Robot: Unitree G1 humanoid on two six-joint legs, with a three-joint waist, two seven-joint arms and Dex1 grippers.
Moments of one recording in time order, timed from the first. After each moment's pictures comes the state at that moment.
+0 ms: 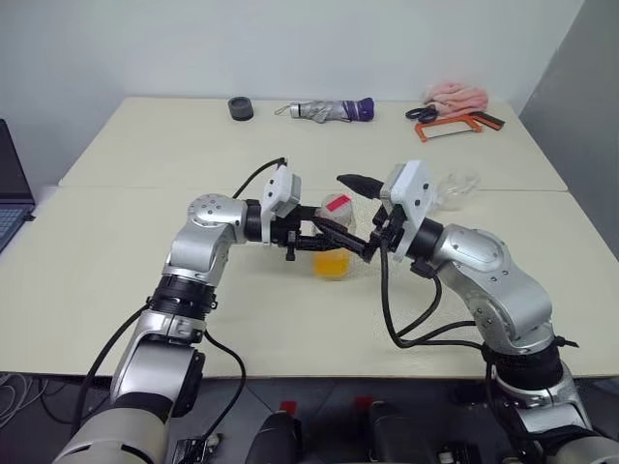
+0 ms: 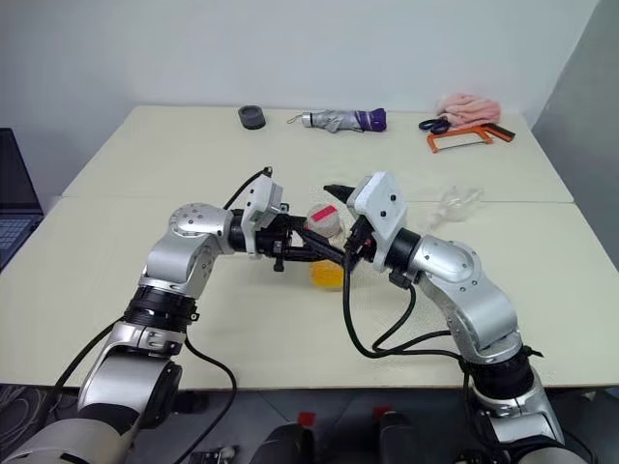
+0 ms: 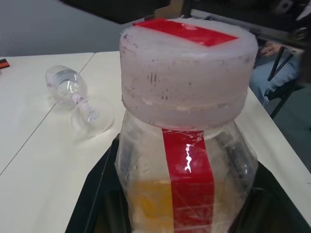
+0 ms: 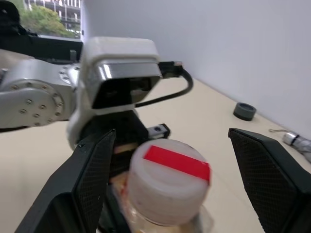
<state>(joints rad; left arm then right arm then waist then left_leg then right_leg) -0.81 0.43 -0.12 0.37 -0.31 0.19 -1.39 -0.56 -0.36 0.18 -0.44 0.32 0.55 0.56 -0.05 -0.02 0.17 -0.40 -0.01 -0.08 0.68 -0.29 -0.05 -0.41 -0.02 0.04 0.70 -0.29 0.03</state>
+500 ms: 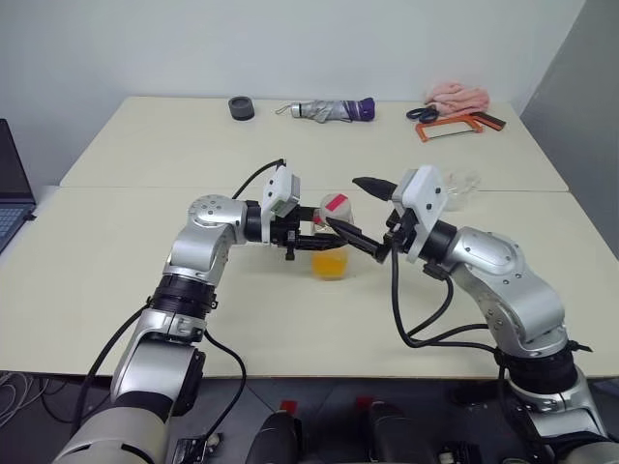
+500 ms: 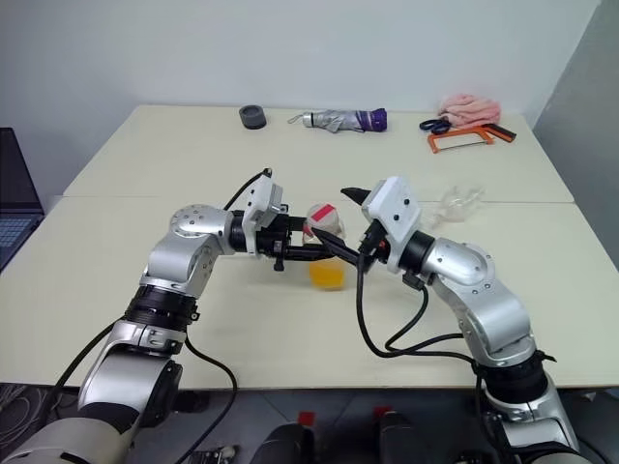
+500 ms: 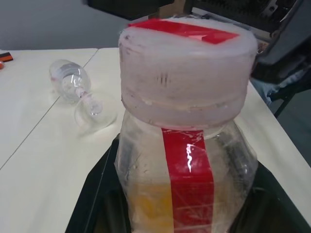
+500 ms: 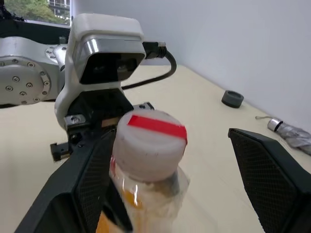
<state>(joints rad) -0.82 0.43 -0.12 0.40 -0.31 0.18 -1.39 -0.51 -0.43 0.14 -0.47 0.35 0.57 0.58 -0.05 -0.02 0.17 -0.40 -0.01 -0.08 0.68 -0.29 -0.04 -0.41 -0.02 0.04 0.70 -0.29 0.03</state>
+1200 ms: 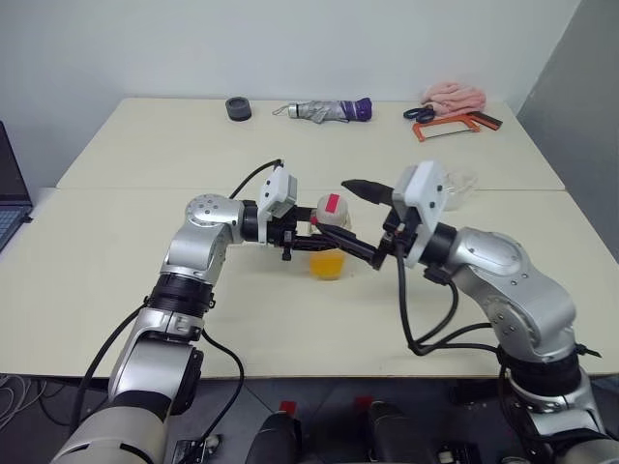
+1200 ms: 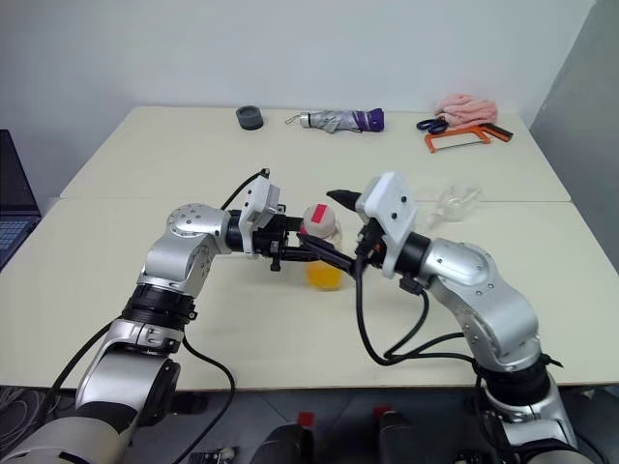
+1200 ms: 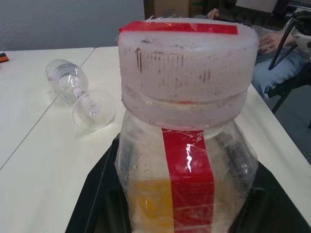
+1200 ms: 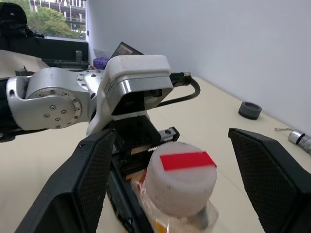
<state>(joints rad) -0.83 0.44 -0.12 0.41 -0.31 0.16 -1.41 -0.58 -0.37 0.19 -0.51 0.38 0.63 0.54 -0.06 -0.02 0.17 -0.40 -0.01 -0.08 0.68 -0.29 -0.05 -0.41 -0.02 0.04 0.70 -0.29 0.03</state>
